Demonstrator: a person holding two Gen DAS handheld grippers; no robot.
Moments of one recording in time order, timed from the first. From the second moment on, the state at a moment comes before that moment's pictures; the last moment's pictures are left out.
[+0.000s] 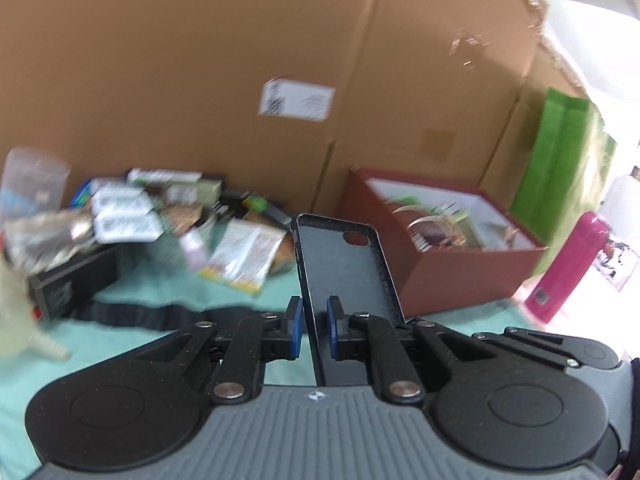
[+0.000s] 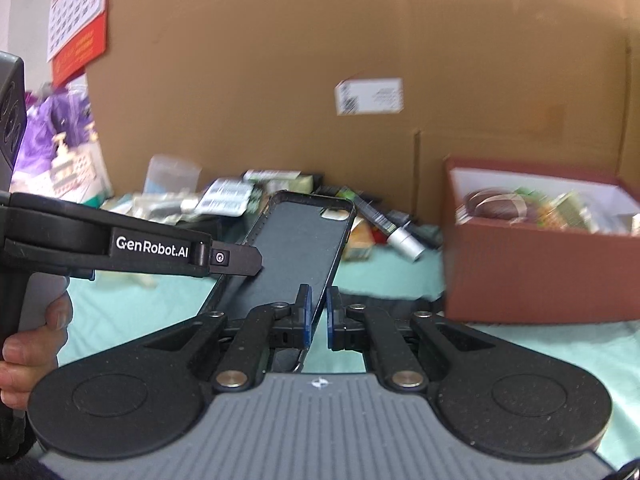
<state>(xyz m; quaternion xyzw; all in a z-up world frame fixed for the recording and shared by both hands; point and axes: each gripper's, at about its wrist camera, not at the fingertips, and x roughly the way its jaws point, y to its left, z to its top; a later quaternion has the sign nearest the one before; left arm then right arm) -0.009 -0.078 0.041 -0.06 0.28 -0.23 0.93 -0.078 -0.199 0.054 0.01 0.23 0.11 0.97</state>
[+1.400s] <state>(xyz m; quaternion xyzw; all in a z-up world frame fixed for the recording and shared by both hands) 0.091 -0.217 0.048 -0.09 0.22 -0.30 0.92 0.014 -0.333 0.061 -0.04 0.17 -0.08 0.98</state>
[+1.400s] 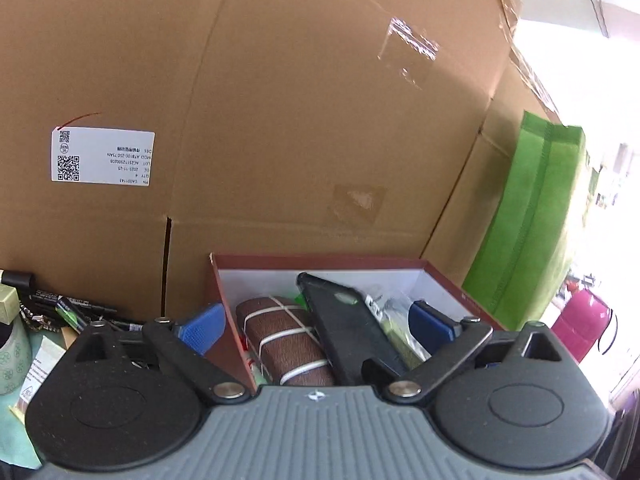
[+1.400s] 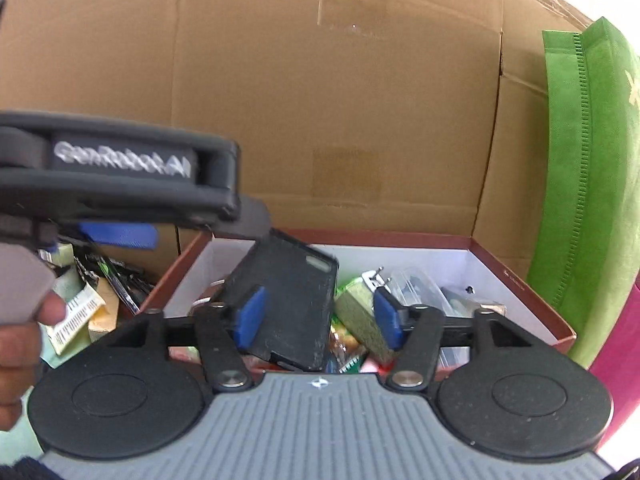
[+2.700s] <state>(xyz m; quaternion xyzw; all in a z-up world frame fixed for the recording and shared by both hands) 0.001 -0.097 0.012 -0.13 0.28 -0.26 0.92 -0.059 -0.211 0.062 -0.06 0.17 0.02 0.98</state>
